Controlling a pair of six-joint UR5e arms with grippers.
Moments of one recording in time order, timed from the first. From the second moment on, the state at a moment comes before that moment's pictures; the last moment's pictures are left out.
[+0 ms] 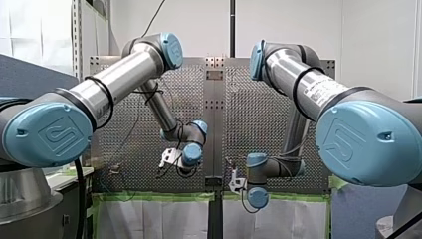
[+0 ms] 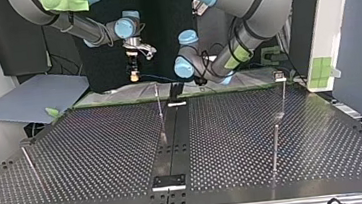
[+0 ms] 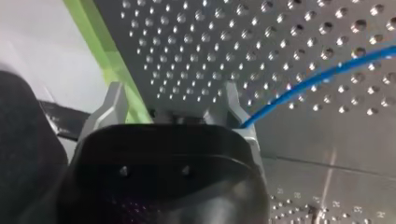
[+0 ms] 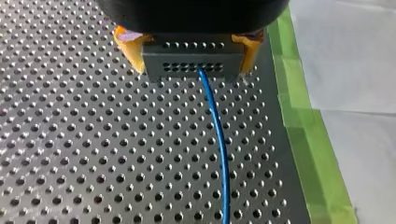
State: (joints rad) left arm -0.48 -2.52 -1.46 -2.86 -2.15 -1.52; right arm 2.14 -0.51 1.72 -1.14 1.85 1.63
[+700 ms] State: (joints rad) left arm -0.49 -2.52 -1.49 -2.81 -2.00 -1.68; right arm 2.12 -0.51 1.68 -1.05 1.72 1.64
